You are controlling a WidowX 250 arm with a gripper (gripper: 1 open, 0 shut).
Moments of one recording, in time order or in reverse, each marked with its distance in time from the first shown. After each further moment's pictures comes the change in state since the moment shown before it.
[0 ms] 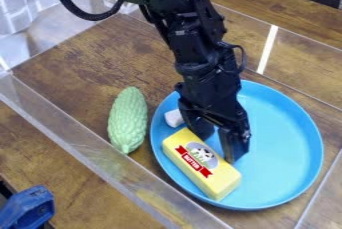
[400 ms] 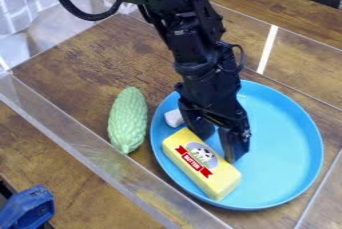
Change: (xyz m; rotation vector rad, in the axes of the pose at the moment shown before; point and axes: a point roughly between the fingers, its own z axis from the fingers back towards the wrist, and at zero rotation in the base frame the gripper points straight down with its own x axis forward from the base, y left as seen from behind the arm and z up) arm -0.001 -0.001 0.001 -0.001 0.002 -0.010
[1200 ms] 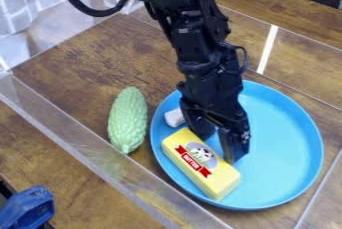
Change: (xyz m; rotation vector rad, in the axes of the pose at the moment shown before) arm -0.002 -0.002 -0.001 0.006 0.053 -0.037
